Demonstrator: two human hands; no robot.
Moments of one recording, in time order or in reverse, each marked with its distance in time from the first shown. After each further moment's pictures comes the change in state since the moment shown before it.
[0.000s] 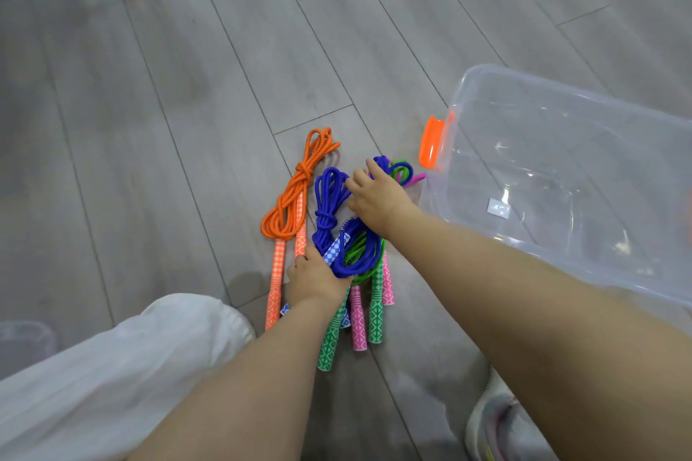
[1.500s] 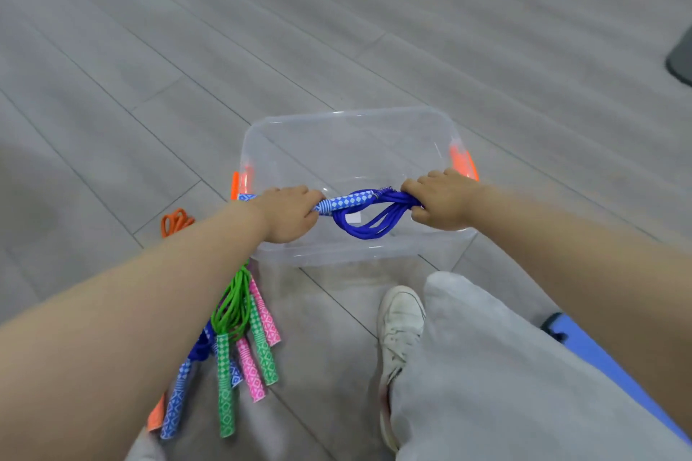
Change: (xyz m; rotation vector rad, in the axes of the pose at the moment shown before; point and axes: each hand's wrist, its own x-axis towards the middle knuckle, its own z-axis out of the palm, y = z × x) left_hand -0.053 0.273 -0.027 0.921 -0.164 1.031; right_hand -0.309 0.130 0.184 0.747 -0.044 0.515
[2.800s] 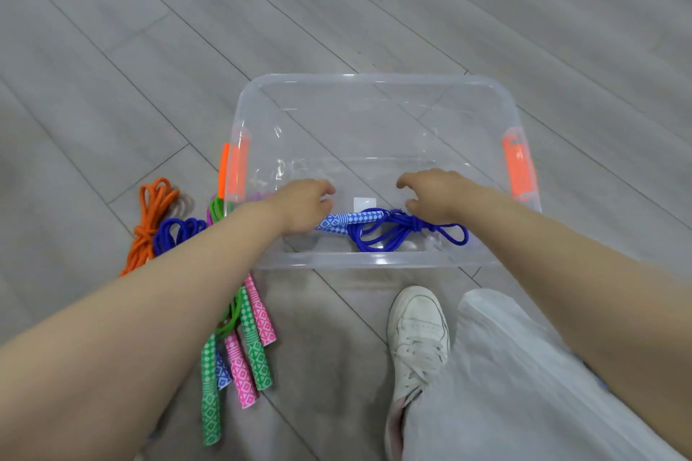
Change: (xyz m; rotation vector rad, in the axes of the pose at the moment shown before) left_hand 0.069 -0.022 0.067 -0.415 -0.043 -0.176; right_hand 0.081 -0.022 0.045 0.322 -0.239 0.182
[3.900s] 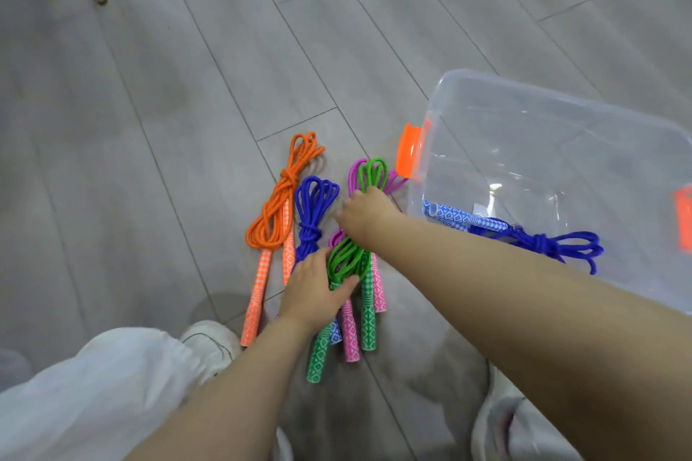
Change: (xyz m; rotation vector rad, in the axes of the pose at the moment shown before) left_hand -0.179 -0.163 0.142 -0.527 0.391 -0.347; right_hand 0.023 -0.337 0.043 -0.767 0.043 -0.526
